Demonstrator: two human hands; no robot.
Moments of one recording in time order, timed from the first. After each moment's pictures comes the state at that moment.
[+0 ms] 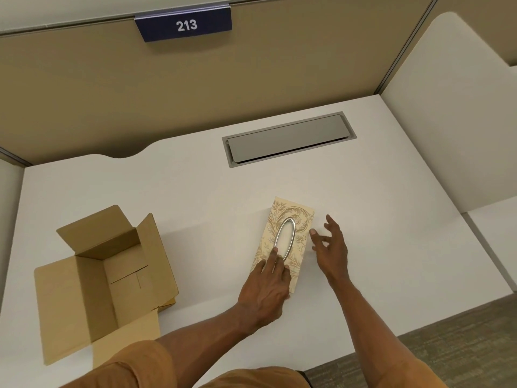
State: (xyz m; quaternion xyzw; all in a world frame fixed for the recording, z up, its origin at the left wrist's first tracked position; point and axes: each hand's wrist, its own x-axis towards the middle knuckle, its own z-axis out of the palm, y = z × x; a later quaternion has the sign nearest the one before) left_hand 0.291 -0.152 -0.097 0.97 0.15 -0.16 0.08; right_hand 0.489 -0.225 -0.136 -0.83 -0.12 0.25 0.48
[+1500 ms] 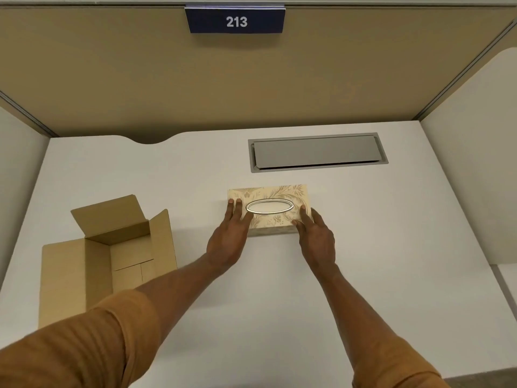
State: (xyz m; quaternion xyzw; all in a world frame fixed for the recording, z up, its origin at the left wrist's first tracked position) left_hand 0.297 0.006 -0.093 0.90 0.39 -0.09 0.16; right_hand 0.495 -0.111 -0.126 -0.88 -0.43 0.13 0.14
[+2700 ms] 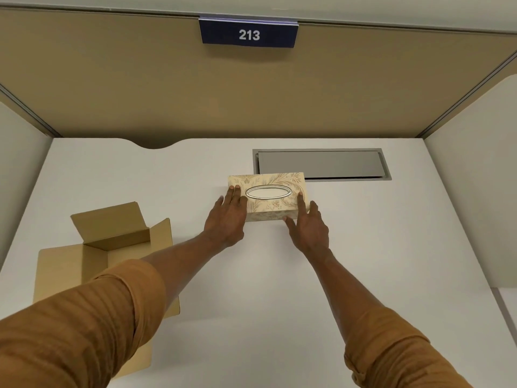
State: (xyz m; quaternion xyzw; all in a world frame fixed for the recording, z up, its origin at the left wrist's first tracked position) left_hand 0.316 0.075 -0.094 0.90 0.40 -0.12 0.11; right_hand 0.510 -0.047 -0.117 -0.87 -0.45 0.18 0.06
